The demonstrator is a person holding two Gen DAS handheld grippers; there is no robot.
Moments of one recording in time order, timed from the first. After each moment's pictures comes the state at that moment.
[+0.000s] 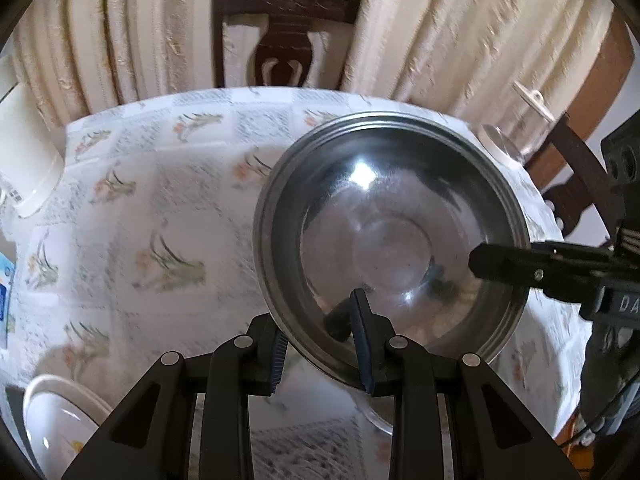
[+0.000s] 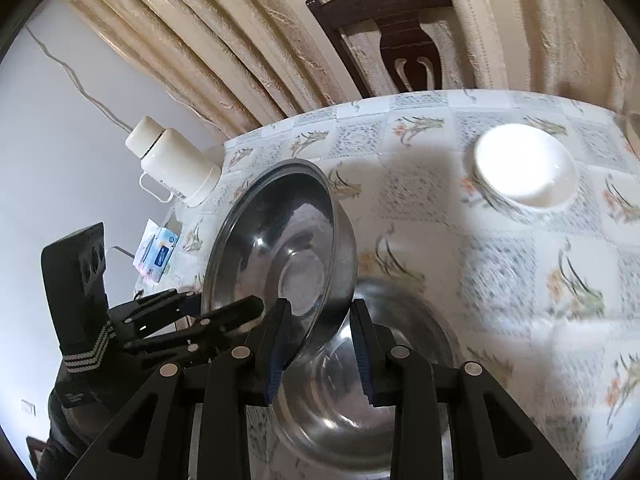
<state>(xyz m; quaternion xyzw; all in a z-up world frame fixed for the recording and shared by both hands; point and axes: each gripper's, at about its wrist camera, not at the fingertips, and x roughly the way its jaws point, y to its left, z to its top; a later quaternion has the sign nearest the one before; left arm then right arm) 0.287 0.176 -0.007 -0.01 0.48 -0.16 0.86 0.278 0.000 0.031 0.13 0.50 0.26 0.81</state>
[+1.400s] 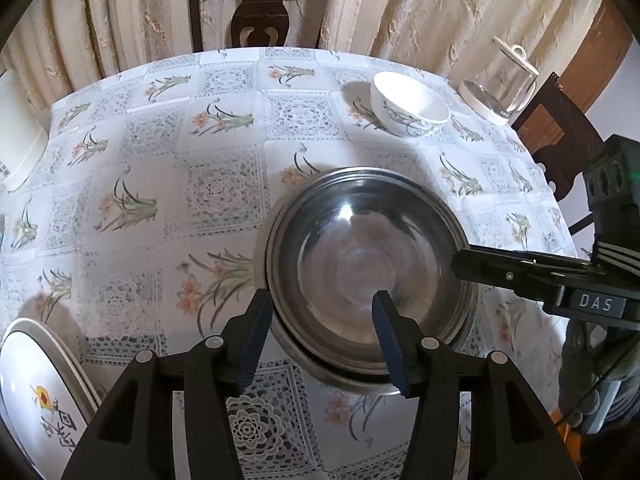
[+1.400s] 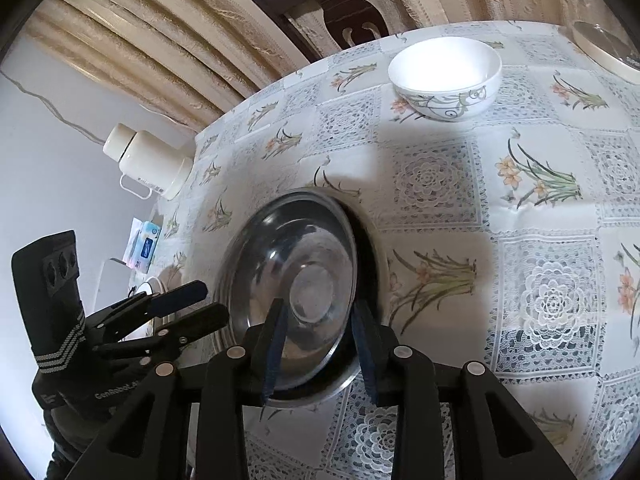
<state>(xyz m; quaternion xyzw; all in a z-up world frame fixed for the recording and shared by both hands) 0.246 0.139 -0.026 0.01 0.52 -0.17 0.84 0.231 -0.052 -0.017 0.19 0.53 0.23 0.79</state>
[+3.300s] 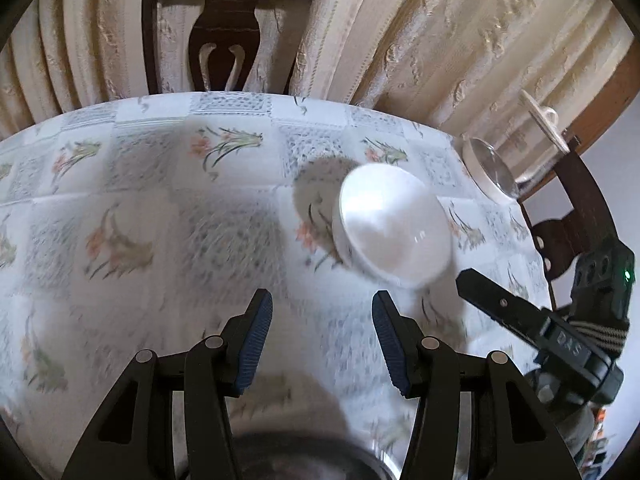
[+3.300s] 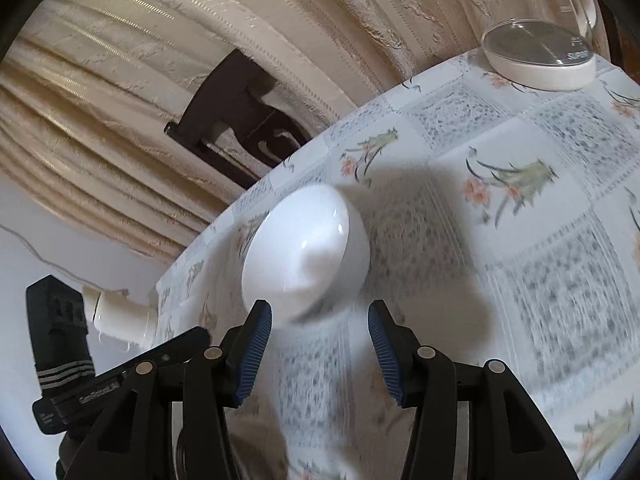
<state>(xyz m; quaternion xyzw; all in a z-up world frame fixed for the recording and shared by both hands) 0.423 0.046 -0.034 -0.05 0.52 -0.18 0.83 0.347 -0.166 -0.033 0.32 0.43 0.12 0.84</state>
